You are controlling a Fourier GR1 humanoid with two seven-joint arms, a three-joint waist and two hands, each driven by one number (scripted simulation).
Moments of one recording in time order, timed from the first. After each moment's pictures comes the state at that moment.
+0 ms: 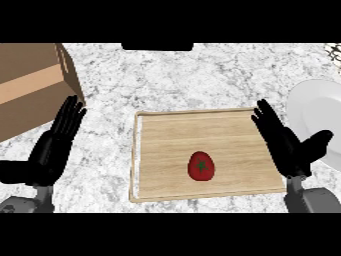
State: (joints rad) left arm -0.06 0.34 -0.19 -1.52 0.35 0.12 -0.16; right arm -0.11 -0.22 0.13 -1.42 -0.33 -0.04 0.06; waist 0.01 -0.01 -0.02
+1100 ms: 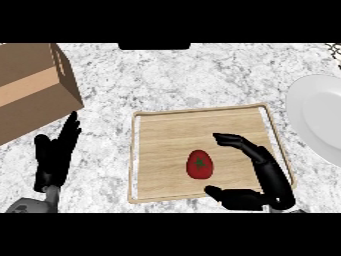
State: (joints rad) left arm -0.06 0.33 -0.23 -1.42 0.20 0.34 0.14; right arm -0.01 -0.24 0.39 -1.63 0.09 -0.15 -0.38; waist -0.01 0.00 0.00
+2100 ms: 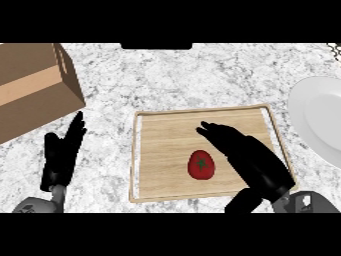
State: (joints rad) left arm -0.06 0.30 -0.23 -1.43 0.15 0.34 0.18; right arm -0.25 -0.42 0.56 -1.82 0.50 0.24 0.38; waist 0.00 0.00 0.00
